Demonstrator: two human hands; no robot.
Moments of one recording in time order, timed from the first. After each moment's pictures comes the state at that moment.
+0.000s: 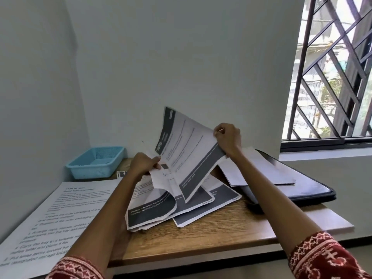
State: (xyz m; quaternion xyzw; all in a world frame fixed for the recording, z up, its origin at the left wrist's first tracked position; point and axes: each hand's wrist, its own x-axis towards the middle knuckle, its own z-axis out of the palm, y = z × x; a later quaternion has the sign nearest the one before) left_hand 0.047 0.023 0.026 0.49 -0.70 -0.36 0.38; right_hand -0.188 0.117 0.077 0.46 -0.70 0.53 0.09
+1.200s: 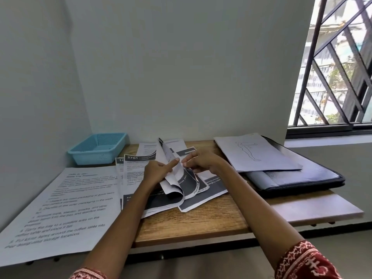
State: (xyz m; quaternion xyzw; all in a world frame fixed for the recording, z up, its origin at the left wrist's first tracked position) left_hand 0.026 0.041 -0.038 0.50 -0.69 -0.36 0.39; right_hand -0.130 0.102 0.003 0.52 -0.66 0.41 -0.36
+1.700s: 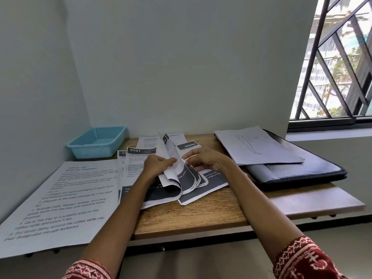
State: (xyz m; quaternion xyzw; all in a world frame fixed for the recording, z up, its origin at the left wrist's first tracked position) left_hand 0.027 0.038 -0.040 0.49 -0.68 -0.40 0.37; right_hand -0.139 0.102 -0.010 0.51 -0.62 0.41 -0.44
